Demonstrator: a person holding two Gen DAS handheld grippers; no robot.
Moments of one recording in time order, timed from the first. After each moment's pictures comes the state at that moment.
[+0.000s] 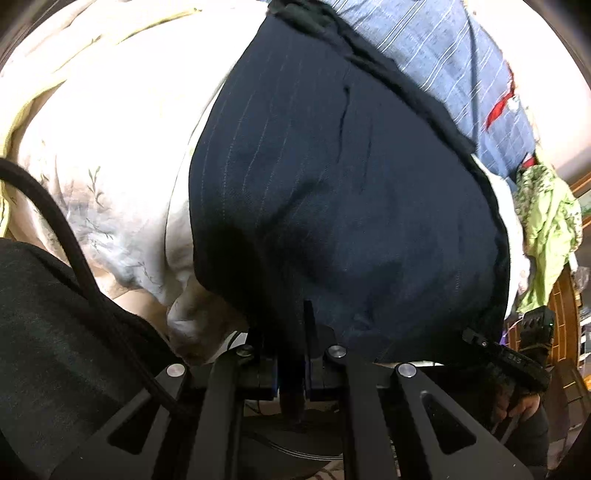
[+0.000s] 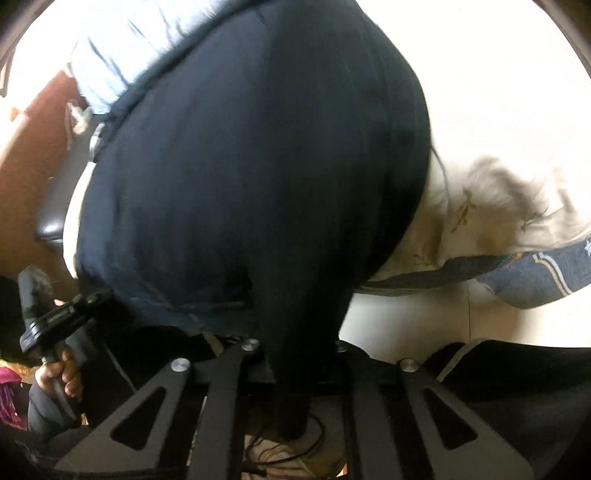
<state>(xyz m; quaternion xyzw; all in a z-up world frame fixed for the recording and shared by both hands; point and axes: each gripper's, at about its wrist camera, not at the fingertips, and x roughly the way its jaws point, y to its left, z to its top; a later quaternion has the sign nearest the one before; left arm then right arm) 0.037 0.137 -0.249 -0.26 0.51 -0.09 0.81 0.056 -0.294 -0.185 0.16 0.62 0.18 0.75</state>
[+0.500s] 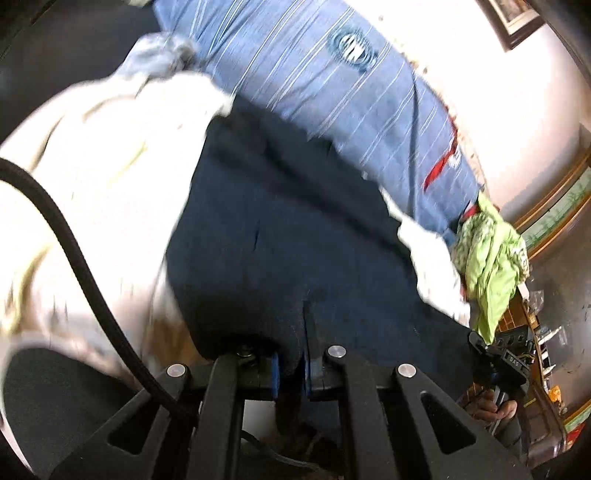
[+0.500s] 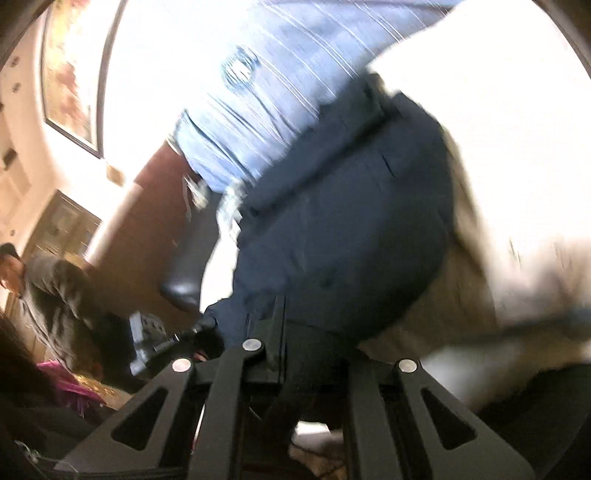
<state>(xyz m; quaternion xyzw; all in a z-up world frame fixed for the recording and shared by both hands) 0.067 0.168 -0.145 -0.31 0.39 -0.15 0.85 0.090 -0.310 -0.069 0.31 0.47 0.30 0.77</state>
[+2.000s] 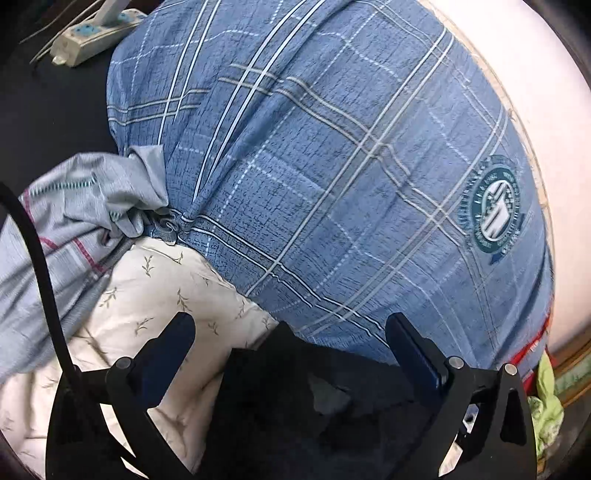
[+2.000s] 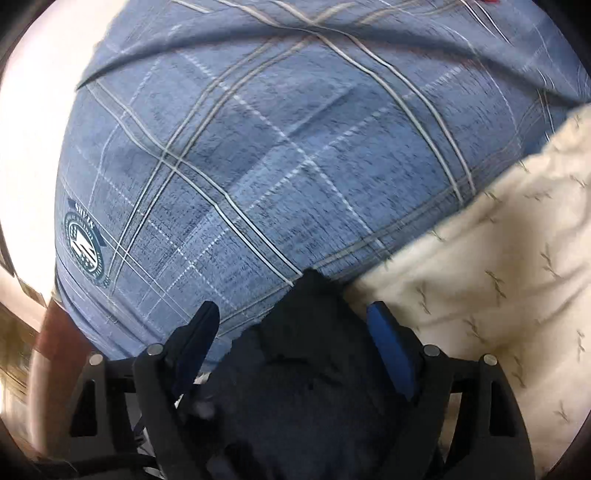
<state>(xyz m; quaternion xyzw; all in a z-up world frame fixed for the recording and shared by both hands) 0.483 0.267 -0.113 -0.37 0.36 0.02 0.86 0.522 -0.280 -0.127 0.33 0.47 0.11 0.81</state>
